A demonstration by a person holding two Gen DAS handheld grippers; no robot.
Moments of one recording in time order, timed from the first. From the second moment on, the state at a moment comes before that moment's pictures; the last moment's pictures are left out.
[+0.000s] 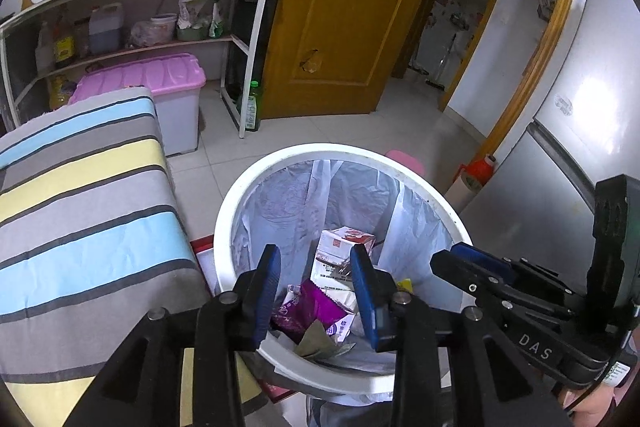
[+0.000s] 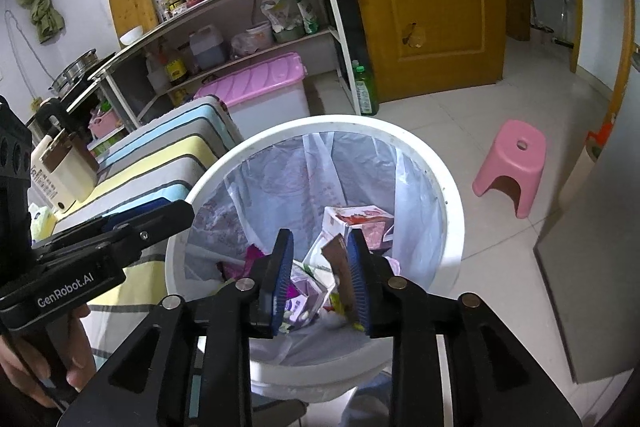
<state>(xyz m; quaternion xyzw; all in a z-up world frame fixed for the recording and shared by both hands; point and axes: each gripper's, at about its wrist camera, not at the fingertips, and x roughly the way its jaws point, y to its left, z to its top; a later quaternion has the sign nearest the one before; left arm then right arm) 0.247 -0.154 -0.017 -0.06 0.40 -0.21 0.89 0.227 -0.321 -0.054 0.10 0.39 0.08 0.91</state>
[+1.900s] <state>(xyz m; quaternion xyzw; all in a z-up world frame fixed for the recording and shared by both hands) 0.059 -0.082 0.015 -0.04 0.32 -0.14 0.93 0.056 -0.256 -0.018 0.03 0.31 0.13 0.94</state>
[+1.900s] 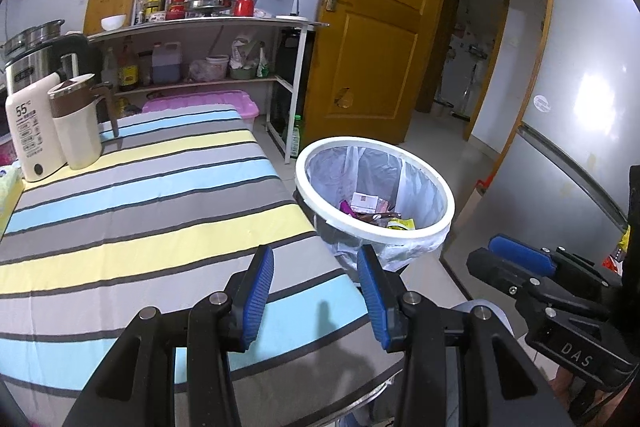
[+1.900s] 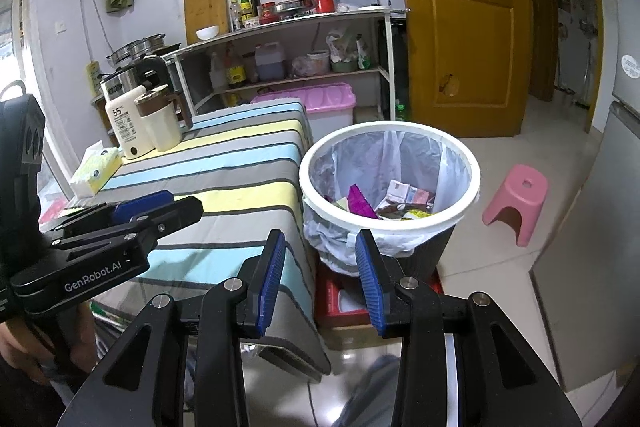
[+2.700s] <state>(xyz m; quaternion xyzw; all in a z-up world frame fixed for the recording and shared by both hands) 0.054 -0.084 0.018 -0.04 0.32 -0.13 0.94 0.053 -0.255 -0.018 0.03 0.31 0.13 0.94</state>
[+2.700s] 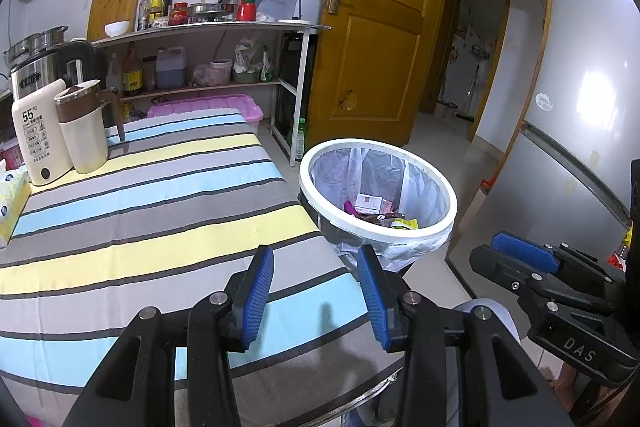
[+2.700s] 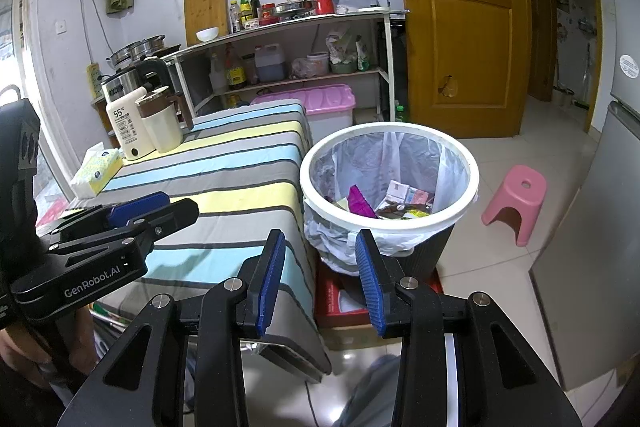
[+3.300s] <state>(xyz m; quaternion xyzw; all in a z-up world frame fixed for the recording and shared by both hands) 0.051 -0.086 0.021 -0.02 0.32 -0.13 0.94 0.053 -0.255 -0.018 0.03 0.31 0.13 0.94</state>
